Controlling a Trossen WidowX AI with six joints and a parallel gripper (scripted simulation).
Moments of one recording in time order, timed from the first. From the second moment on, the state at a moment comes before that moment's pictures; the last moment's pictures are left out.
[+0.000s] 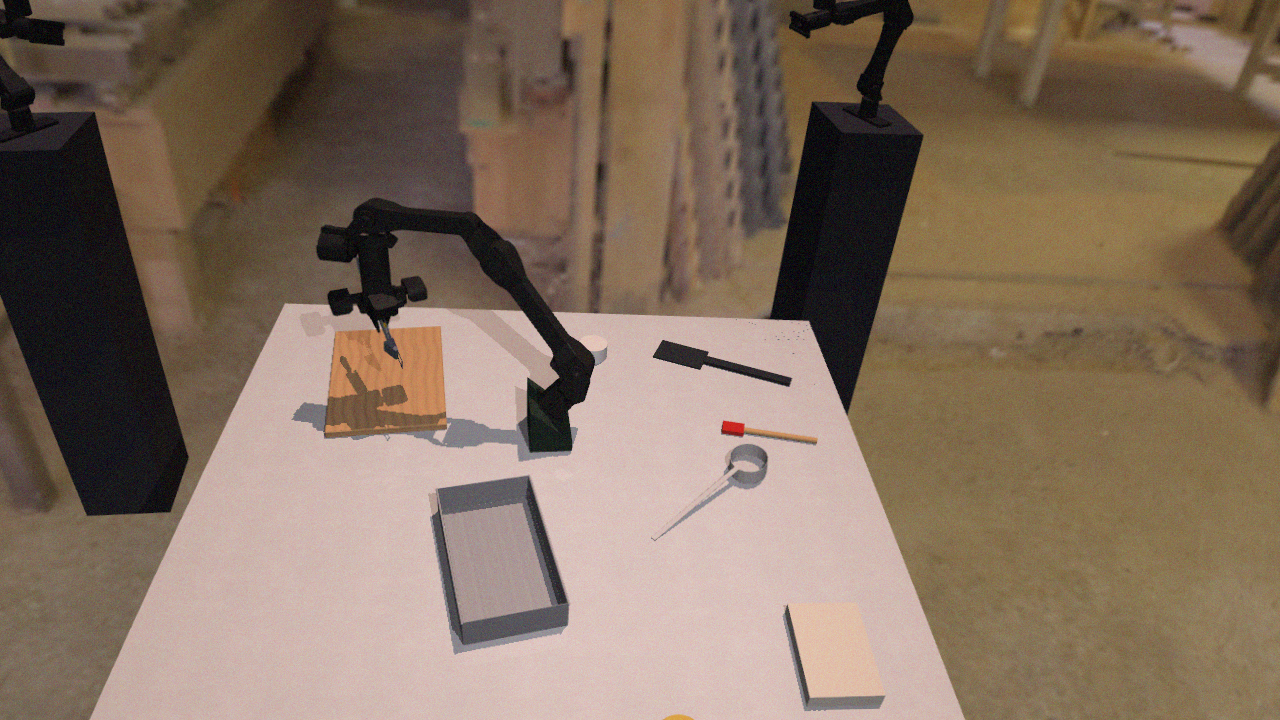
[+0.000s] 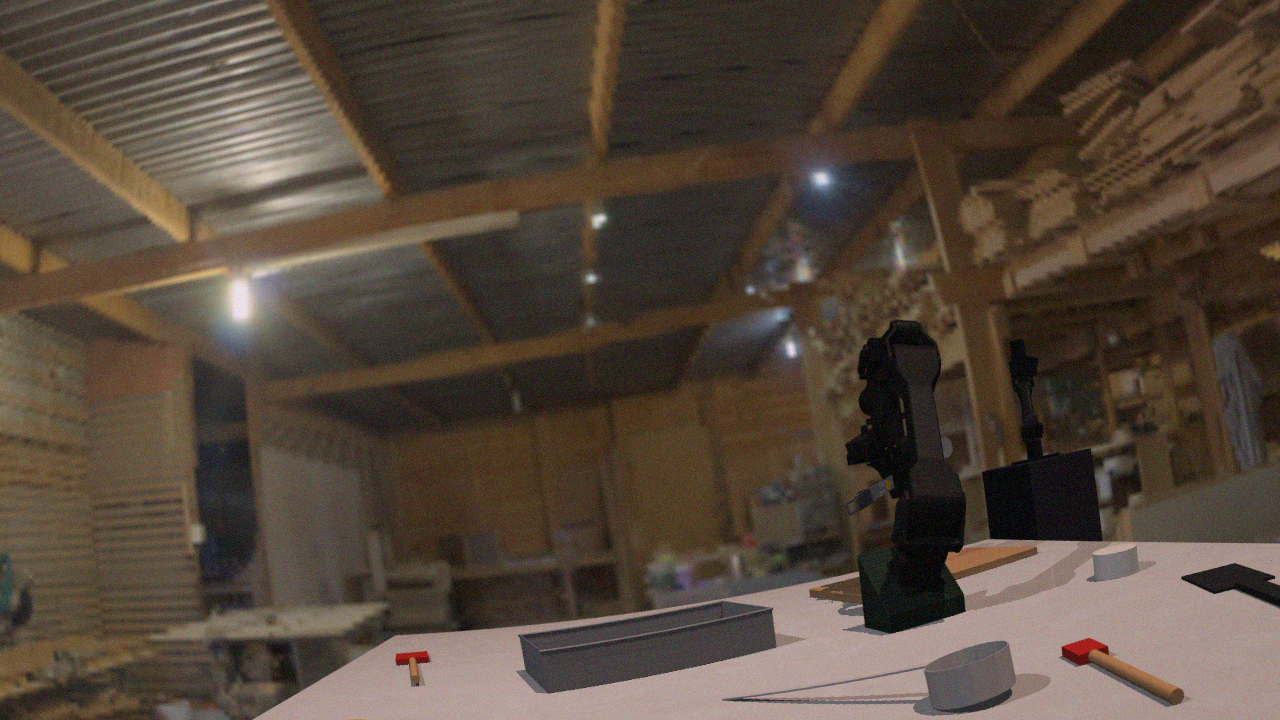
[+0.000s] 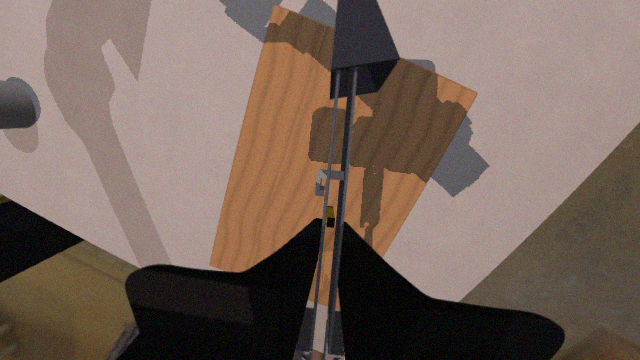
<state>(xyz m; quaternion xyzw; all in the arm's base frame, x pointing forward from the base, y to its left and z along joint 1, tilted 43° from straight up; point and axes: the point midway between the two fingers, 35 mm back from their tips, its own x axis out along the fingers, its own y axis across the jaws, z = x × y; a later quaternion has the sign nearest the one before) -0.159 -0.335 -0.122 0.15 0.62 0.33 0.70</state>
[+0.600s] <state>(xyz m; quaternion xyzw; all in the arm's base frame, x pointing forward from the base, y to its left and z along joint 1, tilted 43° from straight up) -0.155 -0.339 -0.143 0.11 0.69 0.37 0.62</state>
